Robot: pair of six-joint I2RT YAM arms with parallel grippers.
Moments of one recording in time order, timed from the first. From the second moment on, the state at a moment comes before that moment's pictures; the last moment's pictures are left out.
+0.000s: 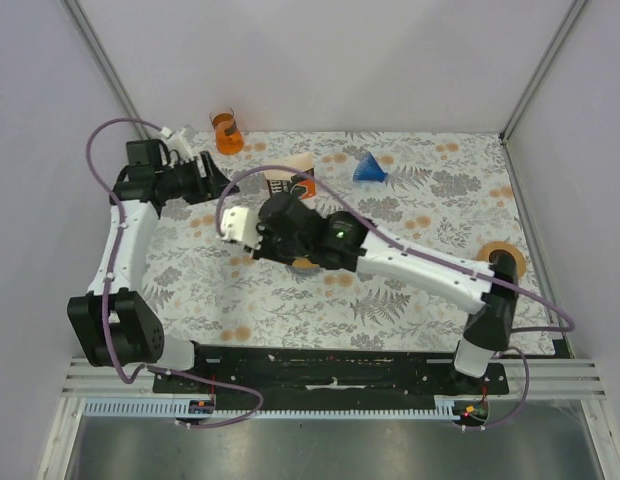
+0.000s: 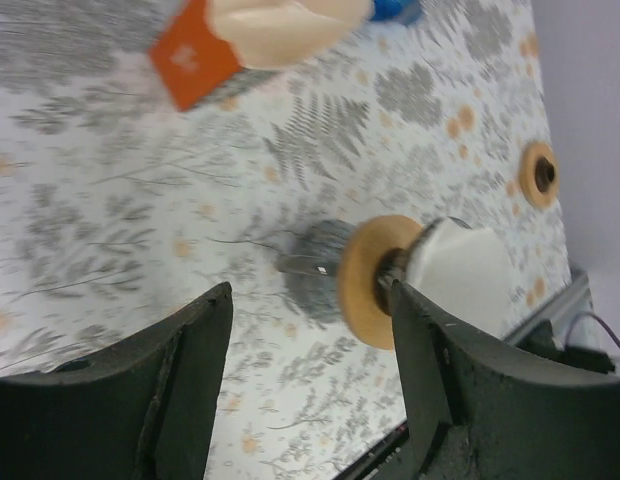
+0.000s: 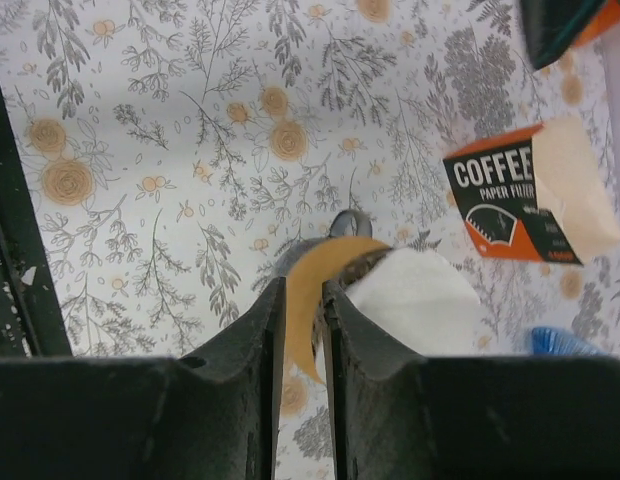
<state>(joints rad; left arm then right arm) 0.04 1.43 1.31 -0.60 0.71 -0.19 1.09 1.69 1.73 -0.68 0.06 -0.37</state>
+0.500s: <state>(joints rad) 0.57 1.42 1.29 -0.67 0.76 -0.05 1.23 2.23 1.91 -0.70 0.34 -0.60</state>
